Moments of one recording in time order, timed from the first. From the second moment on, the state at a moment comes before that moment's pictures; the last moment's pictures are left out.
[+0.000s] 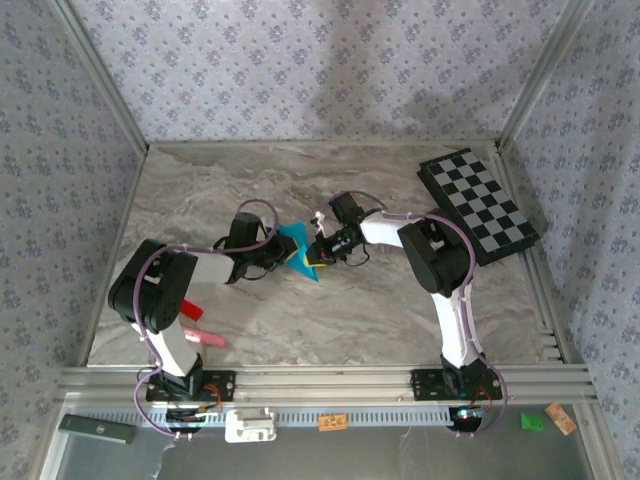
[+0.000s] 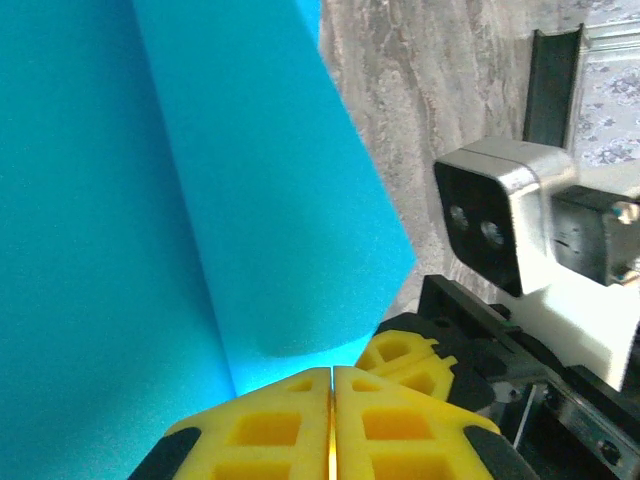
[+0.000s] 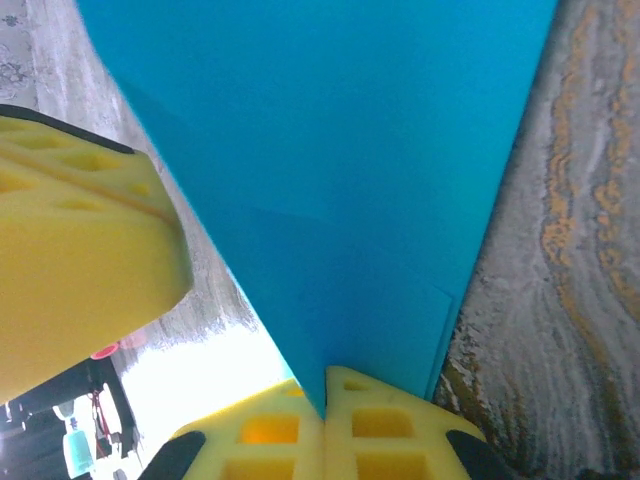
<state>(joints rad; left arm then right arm) -0.43 1.73 0.68 0.41 0.51 -1.09 0.56 2.14 1.33 -0.31 -0.81 0.36</state>
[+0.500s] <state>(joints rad) -0.43 1.82 0.72 0.44 0.55 -1.09 0.55 2.15 1.33 -0.29 -0.85 0.38</state>
